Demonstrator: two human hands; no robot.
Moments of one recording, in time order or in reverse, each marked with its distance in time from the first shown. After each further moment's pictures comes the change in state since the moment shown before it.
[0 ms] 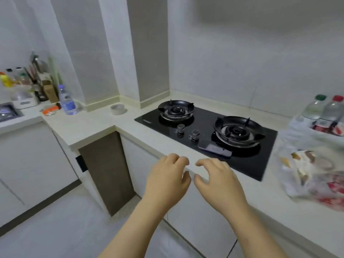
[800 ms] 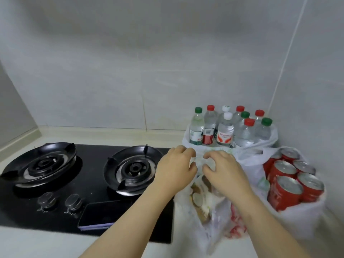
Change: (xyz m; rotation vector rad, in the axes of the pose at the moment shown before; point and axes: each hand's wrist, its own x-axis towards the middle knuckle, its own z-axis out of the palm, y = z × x) left_hand 0.266 0.222 0.195 -0.232 -0.253 0.511; right_hand 0.099 0.282 -0.153 -0.165 0.328 0.567
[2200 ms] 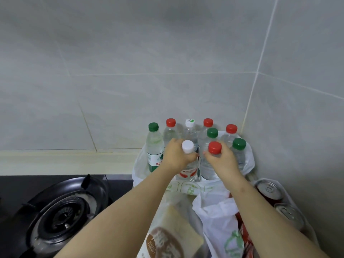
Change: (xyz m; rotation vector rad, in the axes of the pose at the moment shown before) left_hand 0.231 0.045 0.147 -0.581 -0.032 -0.167; right_hand 0.184 0.172 -0.007 0.692 0.231 0.243
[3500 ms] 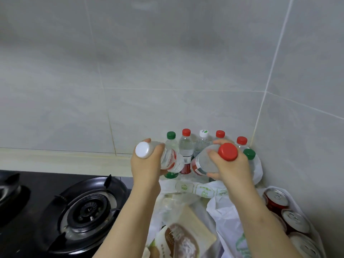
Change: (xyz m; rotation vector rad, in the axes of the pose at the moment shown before) left_hand -0.099 0.039 -0.103 -0.909 0.584 -0.372; right_hand -0.077 -0.086 0.004 0.366 0.038 -0.068
